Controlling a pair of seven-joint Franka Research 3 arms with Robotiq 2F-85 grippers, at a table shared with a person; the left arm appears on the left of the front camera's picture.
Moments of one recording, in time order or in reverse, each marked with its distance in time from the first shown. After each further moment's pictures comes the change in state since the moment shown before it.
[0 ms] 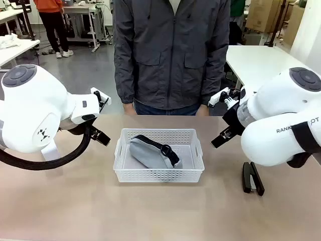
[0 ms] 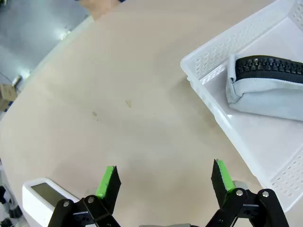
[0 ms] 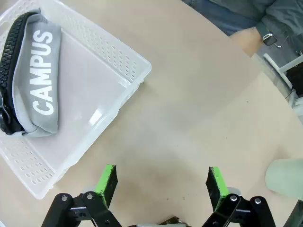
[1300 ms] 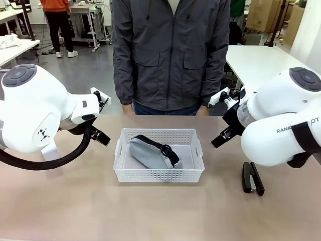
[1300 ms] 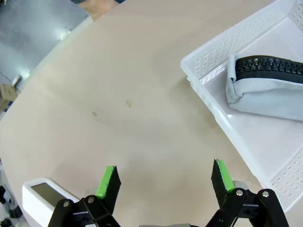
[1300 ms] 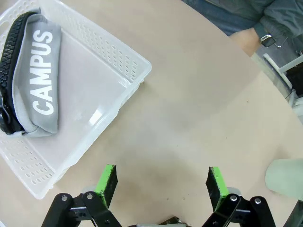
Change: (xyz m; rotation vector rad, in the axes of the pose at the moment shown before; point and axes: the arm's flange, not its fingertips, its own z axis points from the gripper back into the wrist) left arm 0.000 0.000 0.000 0.000 0.000 0.001; right arm 0.000 0.000 0.000 0.000 0.000 0.001
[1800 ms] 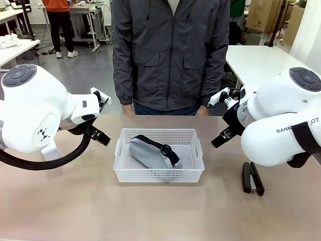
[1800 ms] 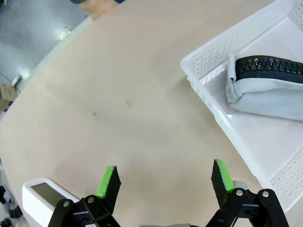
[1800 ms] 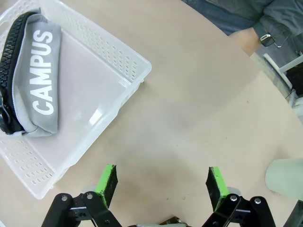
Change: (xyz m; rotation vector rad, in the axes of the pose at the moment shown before) left arm 0.000 0.000 0.000 0.000 0.000 0.000; right arm 0.000 0.000 0.000 0.000 0.000 0.000
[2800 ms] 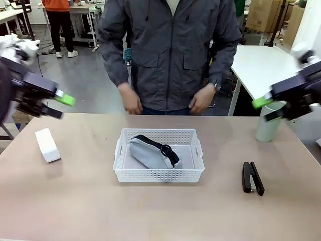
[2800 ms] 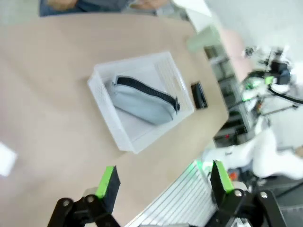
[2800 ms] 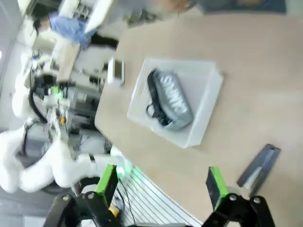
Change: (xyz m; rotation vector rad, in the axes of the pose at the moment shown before) left arm -0.057 0.112 0.175 -0.740 -0.184 0.547; right arm -0.061 -0.116 0.184 0.689 -0.118 -0.723
